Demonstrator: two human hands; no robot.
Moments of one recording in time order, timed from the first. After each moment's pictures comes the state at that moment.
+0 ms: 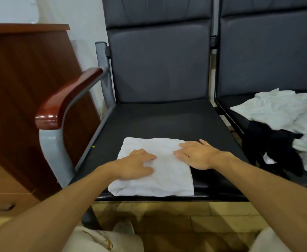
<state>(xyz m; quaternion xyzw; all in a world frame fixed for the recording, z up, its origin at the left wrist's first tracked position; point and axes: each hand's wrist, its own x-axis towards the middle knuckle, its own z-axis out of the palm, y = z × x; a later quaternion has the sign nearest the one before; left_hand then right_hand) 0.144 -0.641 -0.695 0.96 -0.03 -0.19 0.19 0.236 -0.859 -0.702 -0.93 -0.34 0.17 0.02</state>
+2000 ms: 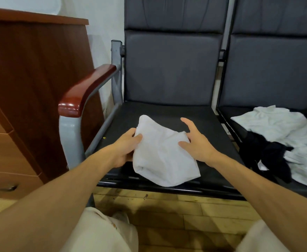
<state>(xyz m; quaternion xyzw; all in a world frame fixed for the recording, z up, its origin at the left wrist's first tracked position) 0.123 -0.627 -0.660 0.70 0.24 -0.03 0.67 0.204 -0.833 -0.672 -0.87 -0.22 0.11 0.42</state>
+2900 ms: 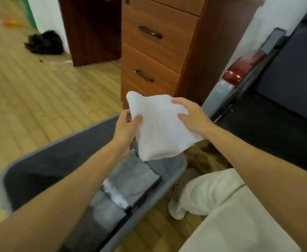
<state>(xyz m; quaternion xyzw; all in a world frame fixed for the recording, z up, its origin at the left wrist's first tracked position) -0.241 -0.509 -0.703 0.48 0.43 0.38 0.66 -0.062 -0.577 -0.654 -0.78 -0.56 0.13 0.27</state>
